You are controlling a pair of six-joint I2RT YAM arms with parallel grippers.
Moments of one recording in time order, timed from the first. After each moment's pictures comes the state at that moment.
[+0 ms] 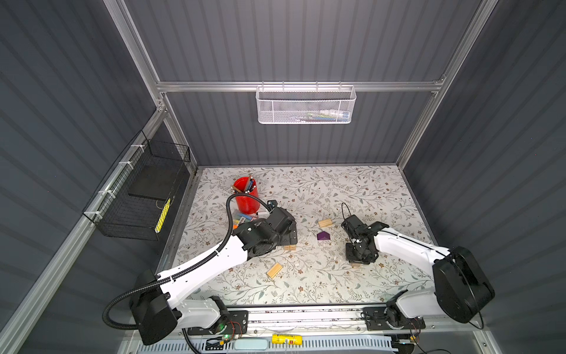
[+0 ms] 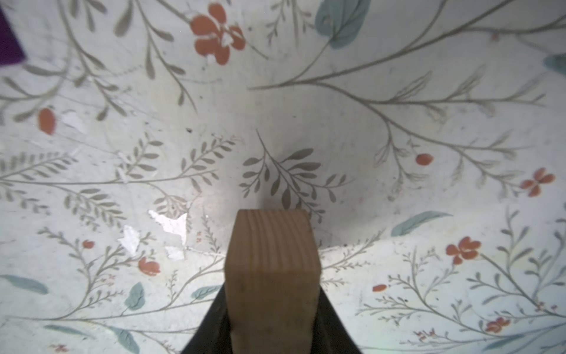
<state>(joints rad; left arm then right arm) -0.91 1.28 1.09 -0.76 -0.30 -0.77 0.52 1.39 0.78 -0.87 0.08 0.62</state>
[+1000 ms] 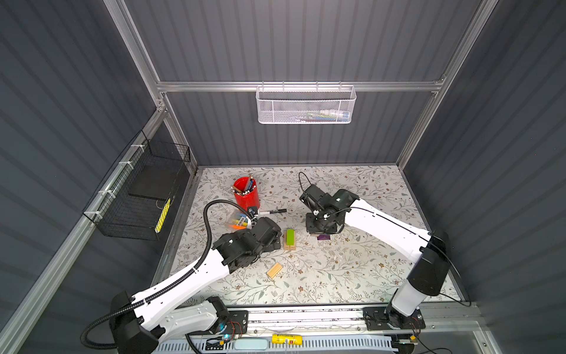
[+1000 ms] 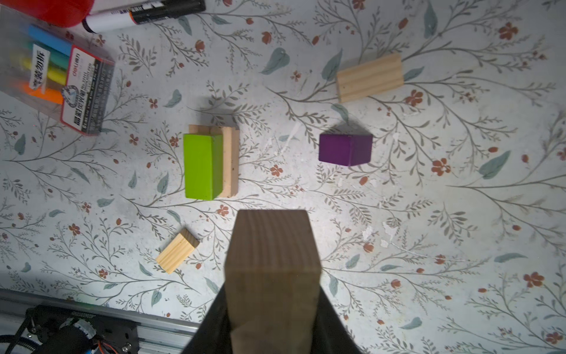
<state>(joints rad) -0.89 1.07 0.96 -0.90 -0.47 -0.84 0.86 1.75 1.63 -1.14 0.09 0.81</state>
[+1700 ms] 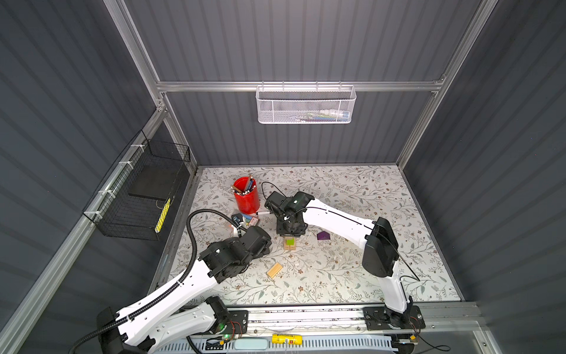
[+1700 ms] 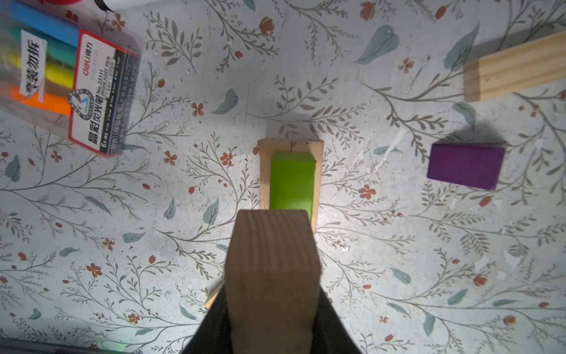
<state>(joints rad) -0.89 0.94 0.90 -1.00 -0.53 -0.95 0.98 2.13 1.96 -1.19 0.11 0.97</state>
